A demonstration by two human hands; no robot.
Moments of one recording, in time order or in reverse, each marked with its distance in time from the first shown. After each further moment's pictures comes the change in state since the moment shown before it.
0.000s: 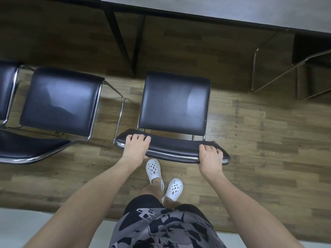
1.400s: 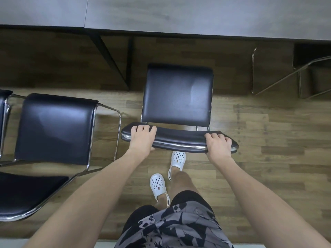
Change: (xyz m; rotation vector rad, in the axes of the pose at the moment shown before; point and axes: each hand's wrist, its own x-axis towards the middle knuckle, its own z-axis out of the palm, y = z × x) left_hand 0.146 -0.028 -0.090 0.020 0.027 0.042; right_hand 0.150 0.017 -0.073 -0.073 -0.064 0.047
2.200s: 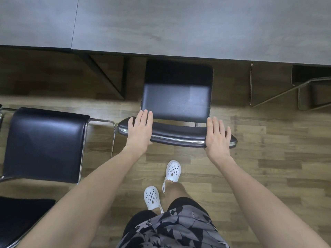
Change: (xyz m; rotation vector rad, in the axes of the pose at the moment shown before) left_hand 0.106 0.000 -0.061 0.016 0.074 -0.097; right_hand 0.099 0.030 -0.066 0.052 0.140 0.061
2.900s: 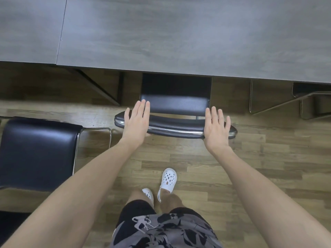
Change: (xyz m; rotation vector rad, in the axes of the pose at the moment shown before) left_hand 0.091 0.012 -0.052 0.009 0.062 -0.024; right_hand 0.104 0.028 -0.042 -0.028 0.016 -0.037
